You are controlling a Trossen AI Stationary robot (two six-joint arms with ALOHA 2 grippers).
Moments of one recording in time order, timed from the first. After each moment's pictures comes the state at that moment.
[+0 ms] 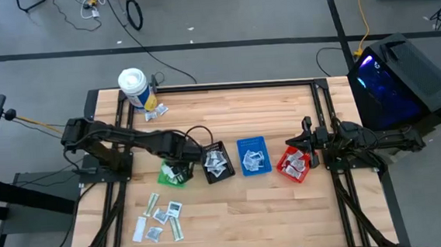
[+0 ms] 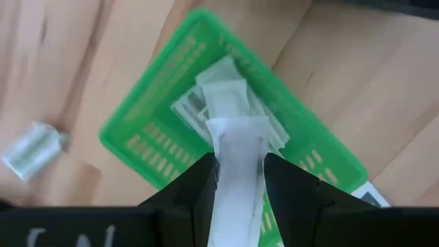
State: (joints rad) left arm -0.12 1.59 1.19 -1.14 -0.09 -0.62; right arm 0.04 0.00 0.02 0.03 0.04 0.02
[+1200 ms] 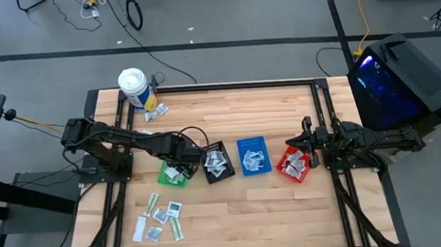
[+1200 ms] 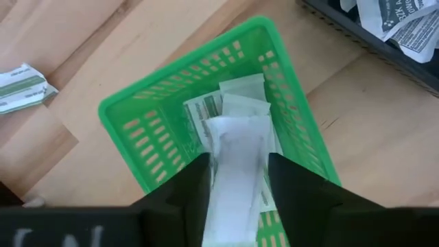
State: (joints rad) left arm -0.13 1.59 1.12 -1.07 -0.15 -0.98; right arm 0.04 0.00 0.02 0.03 0.04 0.02
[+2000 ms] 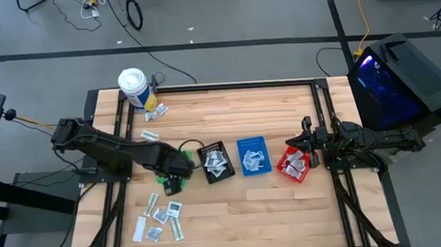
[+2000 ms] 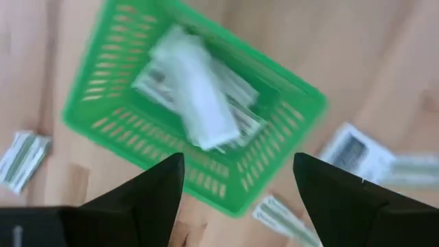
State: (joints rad) left arm -0.28 1.49 1.13 -1.14 -0.09 -0.57; right arm 0.04 0.00 0.02 0.03 0.04 0.02
